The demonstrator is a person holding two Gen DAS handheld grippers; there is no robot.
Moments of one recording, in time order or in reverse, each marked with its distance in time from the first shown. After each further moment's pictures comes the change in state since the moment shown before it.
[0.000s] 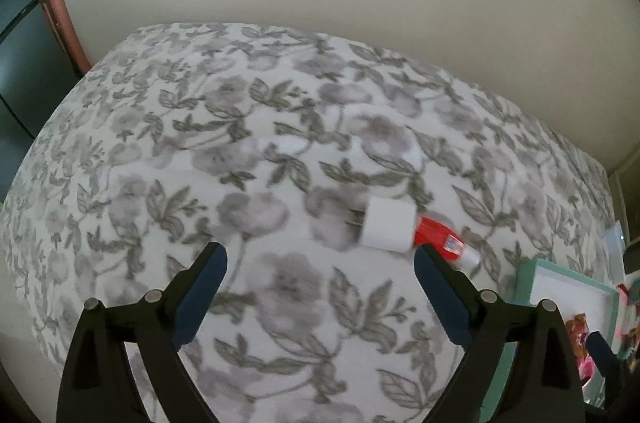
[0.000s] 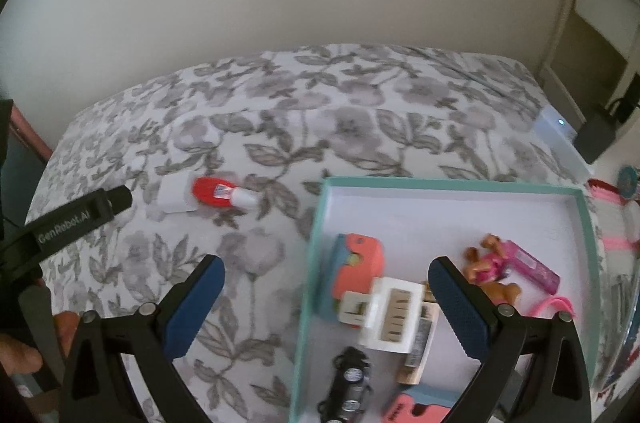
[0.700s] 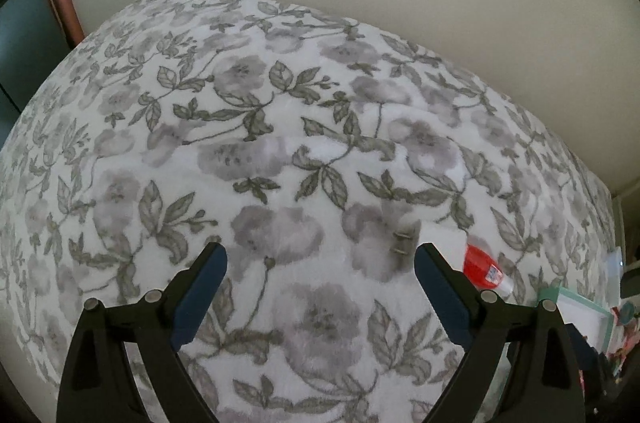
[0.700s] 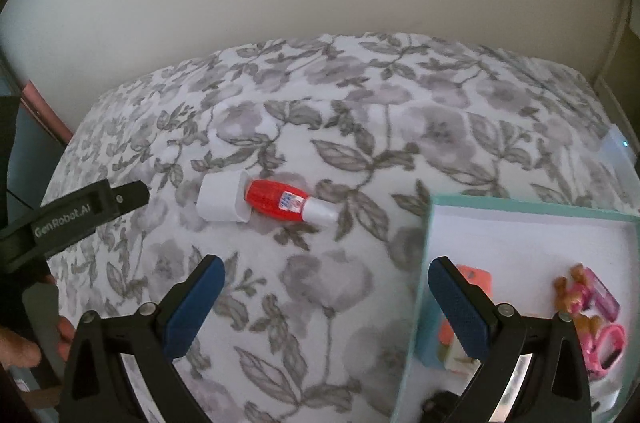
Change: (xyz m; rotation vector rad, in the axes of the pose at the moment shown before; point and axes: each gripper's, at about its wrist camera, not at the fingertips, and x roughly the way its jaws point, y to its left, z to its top) left arm 0.046 0.037 0.021 -0.059 0.064 -0.045; right arm 0.049 0.053 0.019 -0.048 0.038 0.093
